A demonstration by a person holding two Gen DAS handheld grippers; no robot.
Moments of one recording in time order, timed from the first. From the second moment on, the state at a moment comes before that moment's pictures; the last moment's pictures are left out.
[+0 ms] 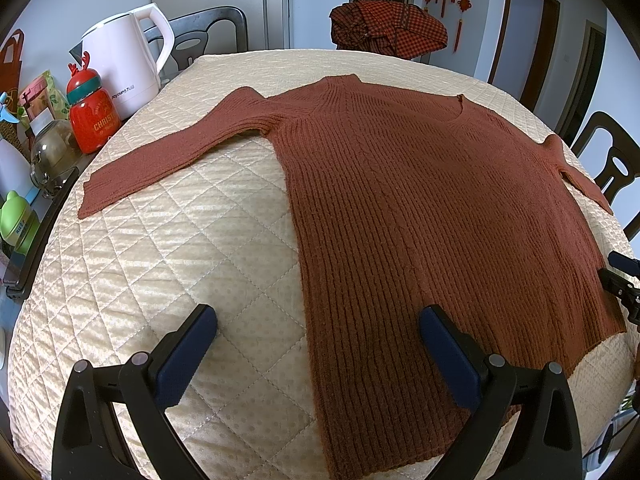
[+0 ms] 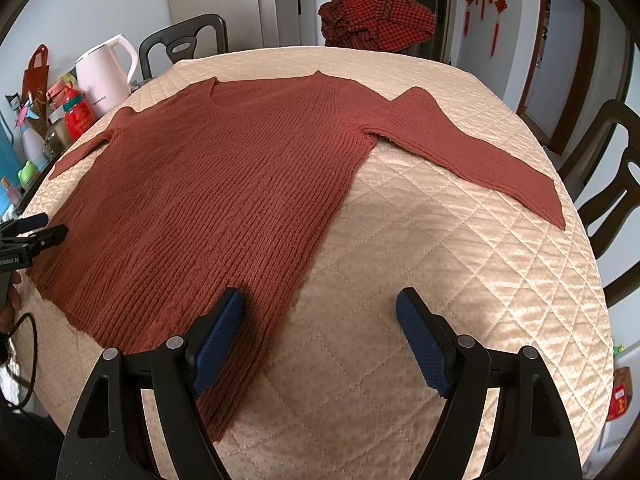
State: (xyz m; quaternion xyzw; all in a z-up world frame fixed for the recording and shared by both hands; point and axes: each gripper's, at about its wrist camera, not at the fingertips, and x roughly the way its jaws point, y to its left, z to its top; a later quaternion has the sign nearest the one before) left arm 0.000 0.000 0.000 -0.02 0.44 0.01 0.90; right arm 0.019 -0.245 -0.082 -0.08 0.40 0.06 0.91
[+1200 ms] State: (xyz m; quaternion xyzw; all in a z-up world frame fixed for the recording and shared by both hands) left arm 0.000 0.000 0.000 -0.02 0.44 0.01 0.90; right arm 0.020 -0.243 -0.084 -0.08 0.41 0.06 0.91
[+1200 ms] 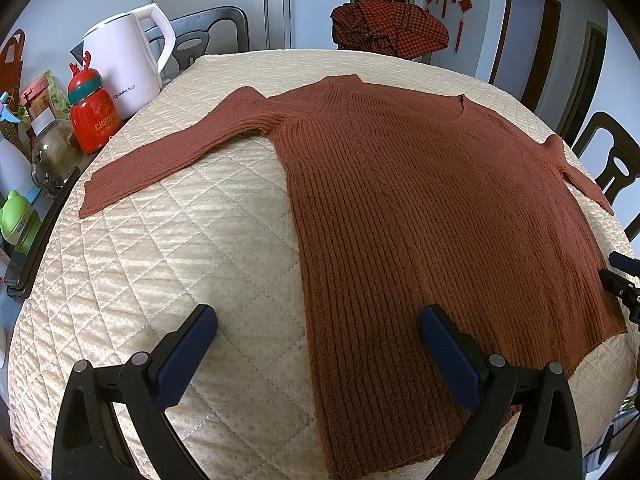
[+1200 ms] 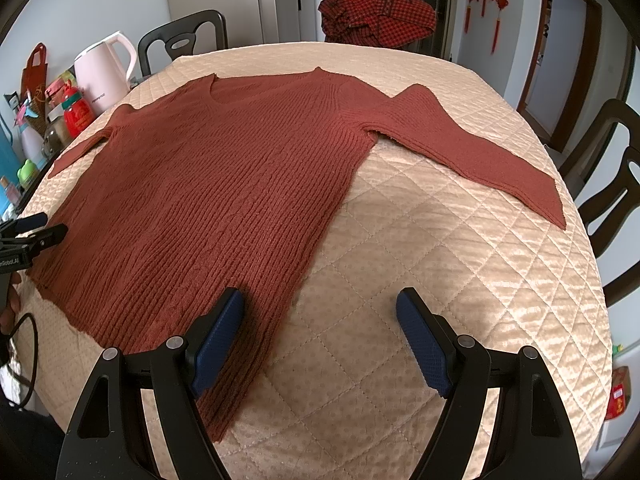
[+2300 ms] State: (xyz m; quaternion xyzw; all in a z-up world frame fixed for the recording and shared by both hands) left arm 0.000 0.000 0.000 -0.02 0.44 0.01 0.90; right arm 0.020 -0.244 -0.081 -0.08 0.42 0.06 0.90
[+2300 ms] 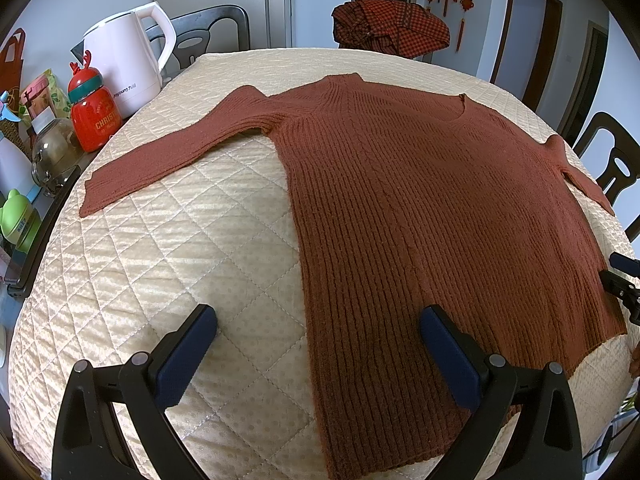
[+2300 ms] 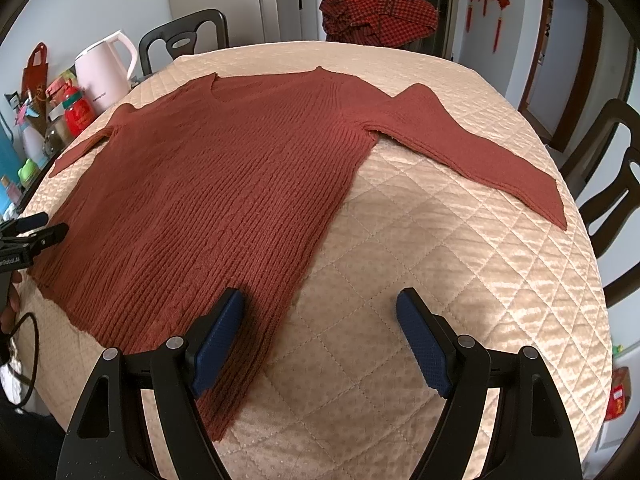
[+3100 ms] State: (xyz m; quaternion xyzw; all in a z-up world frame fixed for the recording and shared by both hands) left arm -0.002 0.004 -0.001 -0.02 0.44 0.01 0.90; right arm 0.022 -0.244 -0.079 -0.08 0.42 0.06 0.90
